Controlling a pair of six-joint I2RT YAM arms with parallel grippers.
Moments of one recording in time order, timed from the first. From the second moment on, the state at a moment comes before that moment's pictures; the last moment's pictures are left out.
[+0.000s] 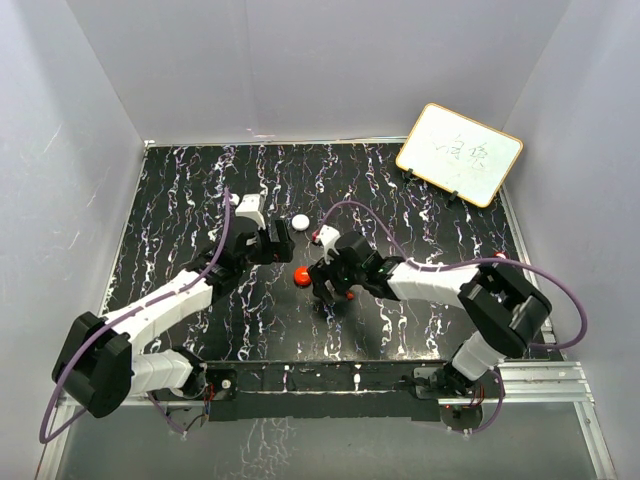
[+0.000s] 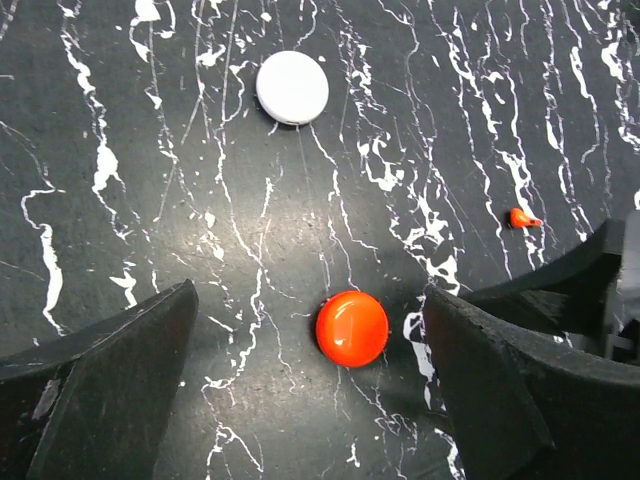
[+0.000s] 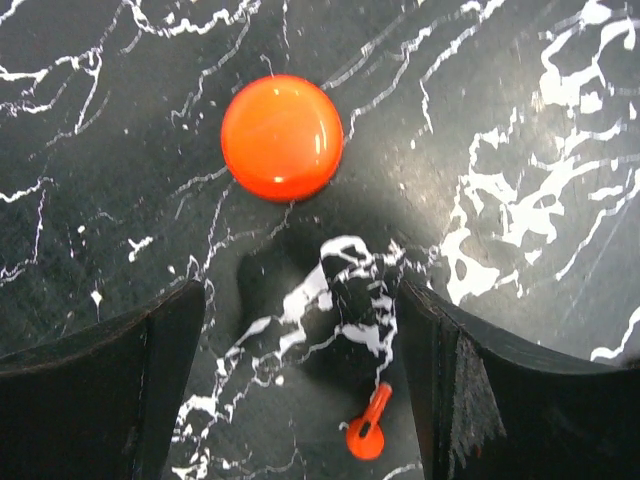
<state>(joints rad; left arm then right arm) -0.60 1.20 0.67 -0.01 -0.18 -0.46 0.80 1.56 0.75 0.08 -0.14 0.08</state>
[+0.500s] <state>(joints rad) -0.51 1.18 0.61 -0.02 0.01 -0.52 0.85 1.74 0.84 0.22 -0.14 -0.03</state>
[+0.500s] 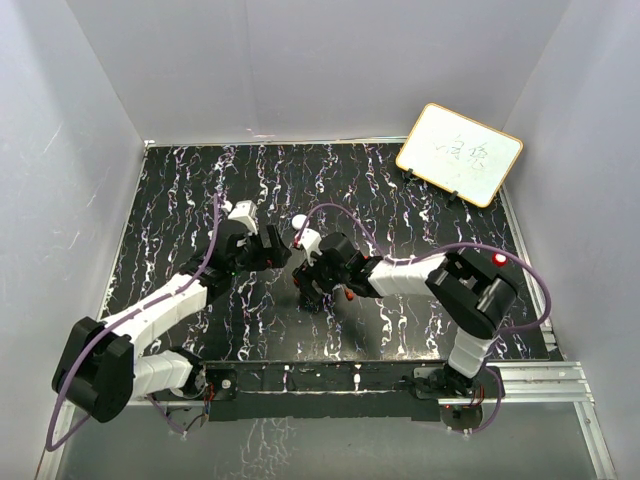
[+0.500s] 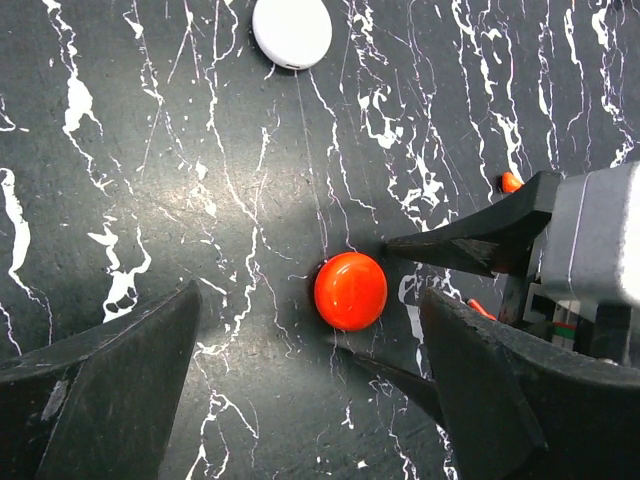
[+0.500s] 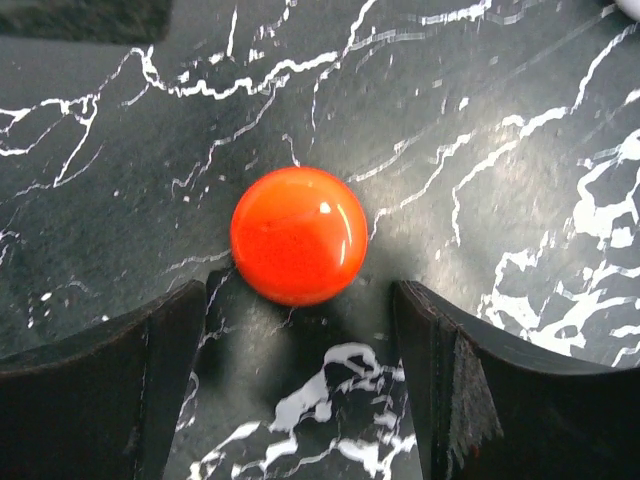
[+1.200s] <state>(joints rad) -0.42 1.17 0.57 -0.02 0.11 -0.54 0.86 1.81 0.88 0.28 -0.11 -0.11</state>
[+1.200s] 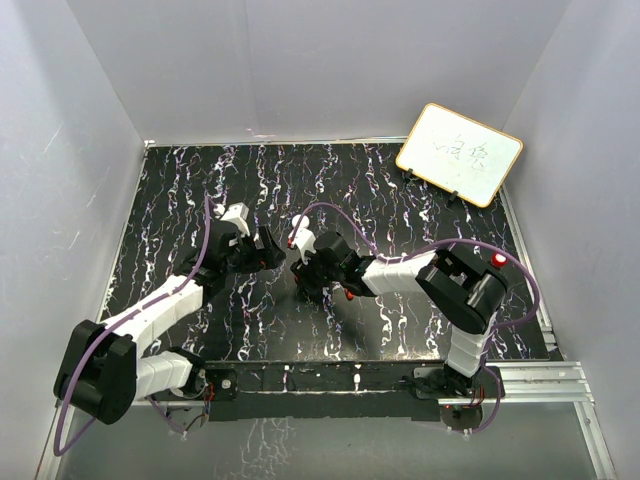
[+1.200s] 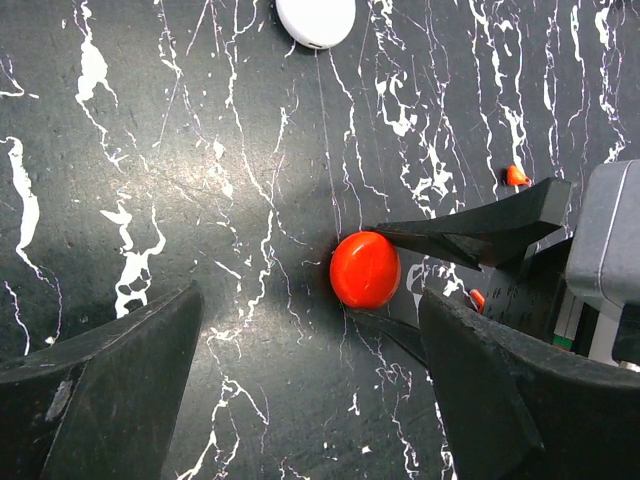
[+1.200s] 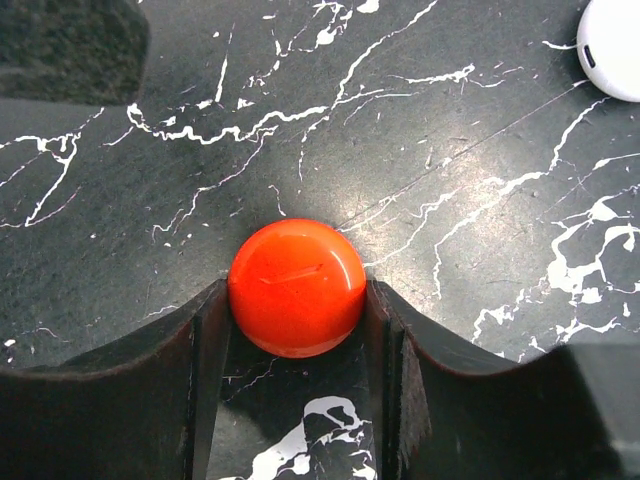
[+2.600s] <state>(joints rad) -0.35 1.14 0.55 0.18 0.44 -0.70 0.86 1.48 0.72 0.47 -0.08 -0.20</state>
